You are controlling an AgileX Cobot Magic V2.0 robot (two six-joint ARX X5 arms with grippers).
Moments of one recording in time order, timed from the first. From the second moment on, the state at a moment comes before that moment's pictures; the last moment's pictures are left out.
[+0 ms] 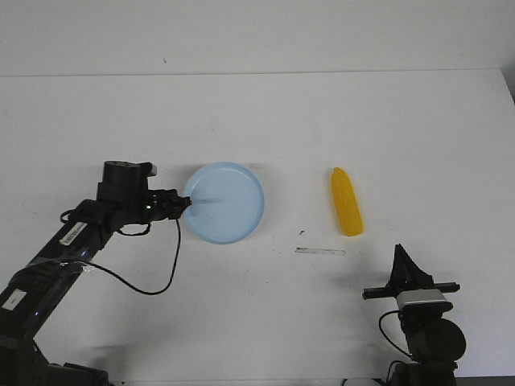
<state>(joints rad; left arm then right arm) -0.23 1.53 1.11 -0.30 0.44 -0.33 0.01 0.00 0.02 0.01 -0.05 -0.02</state>
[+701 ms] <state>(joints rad) -0.36 1.75 1.11 -0.21 0.44 -0.53 0.01 0.00 0.02 0.01 -0.05 -0.02</state>
